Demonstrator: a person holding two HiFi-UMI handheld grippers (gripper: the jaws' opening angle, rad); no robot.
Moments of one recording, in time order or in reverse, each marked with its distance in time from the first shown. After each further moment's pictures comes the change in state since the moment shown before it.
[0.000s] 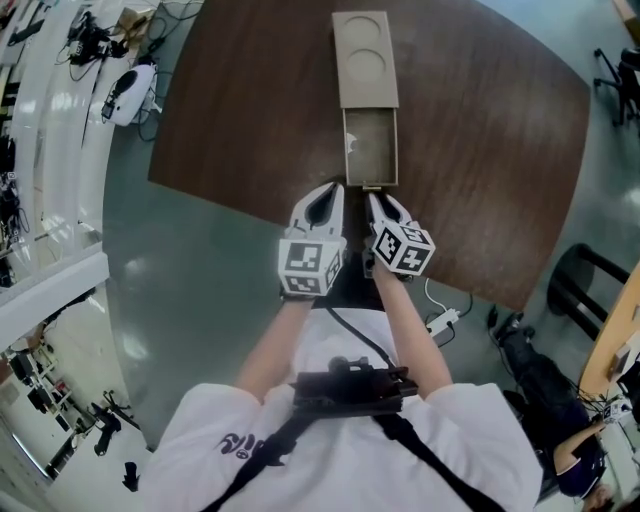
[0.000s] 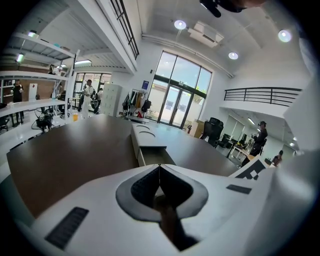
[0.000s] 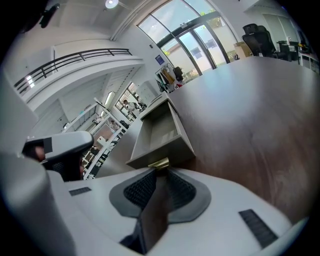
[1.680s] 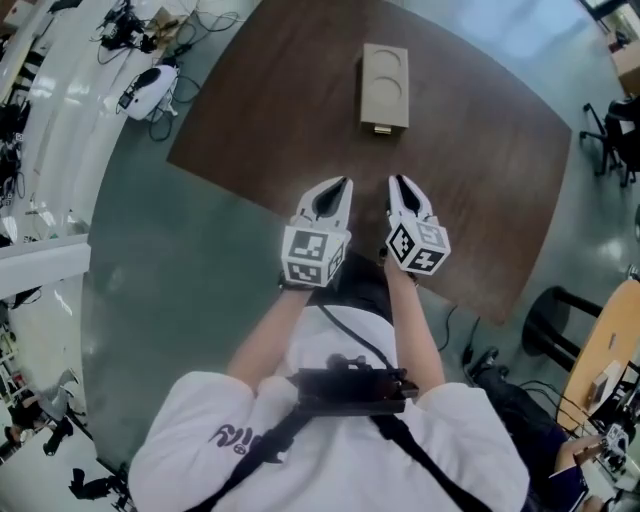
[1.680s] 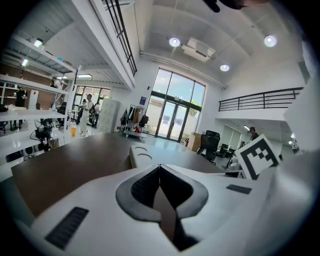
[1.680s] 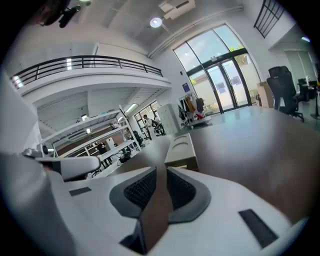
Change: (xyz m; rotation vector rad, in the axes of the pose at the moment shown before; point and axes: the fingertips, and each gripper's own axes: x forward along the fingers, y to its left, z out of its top) left arm -0.059 -0.008 0.051 0.035 -0.183 -0.025; right arm -0.063 0.077 0.099 -0.337 -0.282 0.058
